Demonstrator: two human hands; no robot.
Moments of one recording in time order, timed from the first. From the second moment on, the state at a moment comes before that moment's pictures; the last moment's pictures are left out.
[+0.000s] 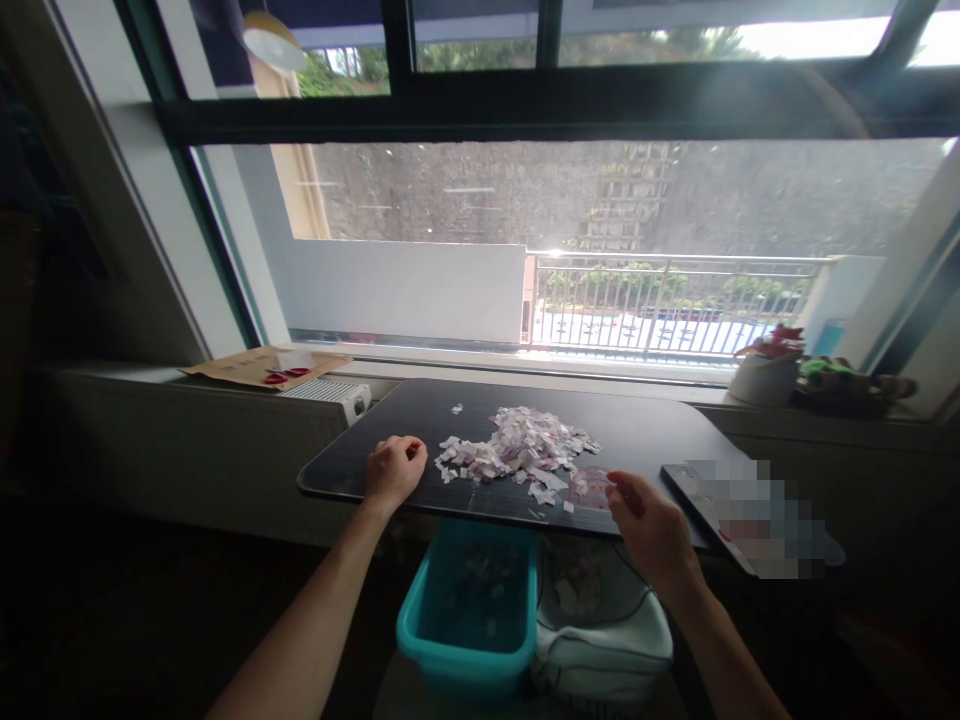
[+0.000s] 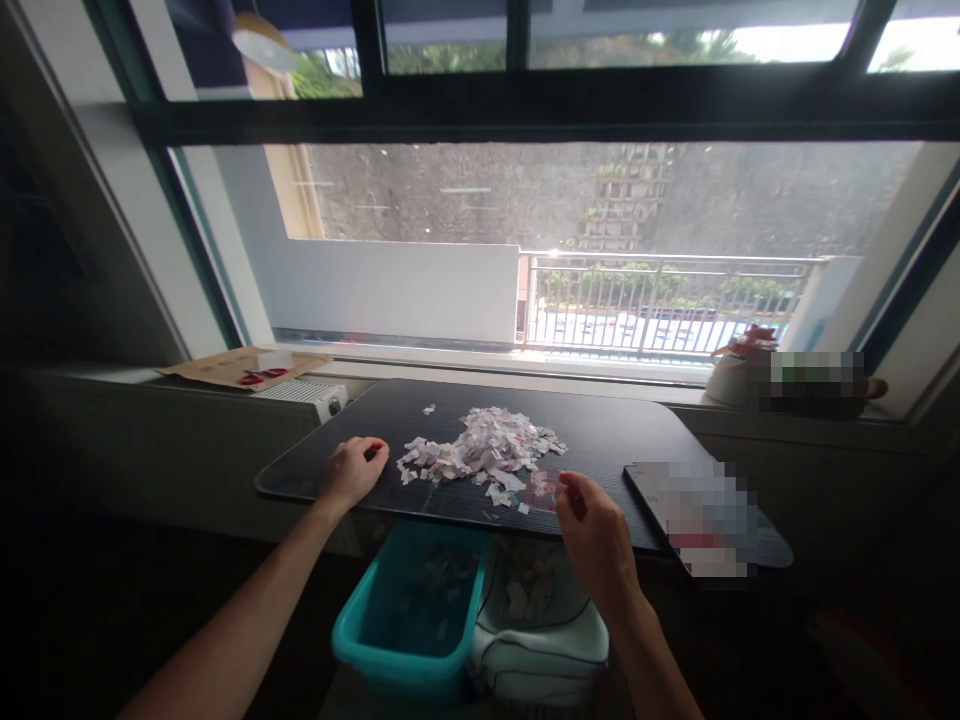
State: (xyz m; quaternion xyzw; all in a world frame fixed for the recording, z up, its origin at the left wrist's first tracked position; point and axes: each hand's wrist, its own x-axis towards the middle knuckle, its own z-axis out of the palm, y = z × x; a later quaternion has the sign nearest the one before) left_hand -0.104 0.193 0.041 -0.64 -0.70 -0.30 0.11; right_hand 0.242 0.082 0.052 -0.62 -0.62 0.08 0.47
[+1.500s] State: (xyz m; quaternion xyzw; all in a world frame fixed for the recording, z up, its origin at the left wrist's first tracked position) left_hand -0.103 0.190 0.044 -0.64 -0.69 -0.30 0.11; right_hand 0.246 0.095 0.040 -0.63 -0.59 0.15 0.49
